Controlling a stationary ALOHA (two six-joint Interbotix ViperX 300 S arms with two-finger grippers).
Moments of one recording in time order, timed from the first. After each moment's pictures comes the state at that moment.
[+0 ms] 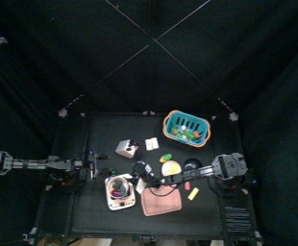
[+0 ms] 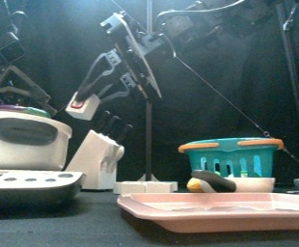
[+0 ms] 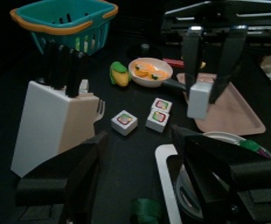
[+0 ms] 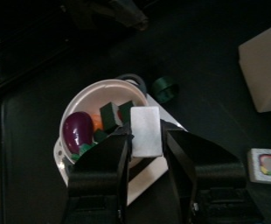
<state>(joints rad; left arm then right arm) 0.13 -0.83 1.44 -0.04 -0.39 0.01 0.14 0.30 0.20 -1.53 0.25 2.04</state>
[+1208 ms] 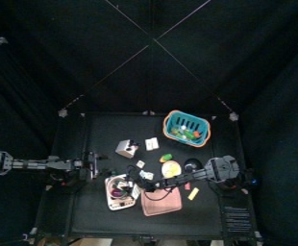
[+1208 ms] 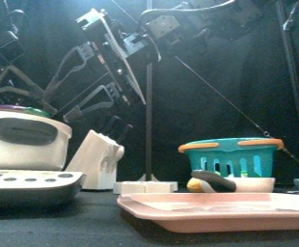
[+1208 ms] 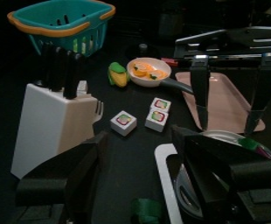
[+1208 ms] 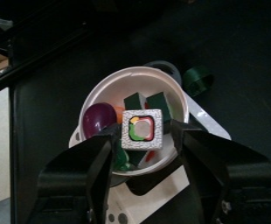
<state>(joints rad) 0.13 -0.83 1.44 -0.04 -0.39 0.01 0.15 0.36 0.17 -1.53 0.23 2.04</state>
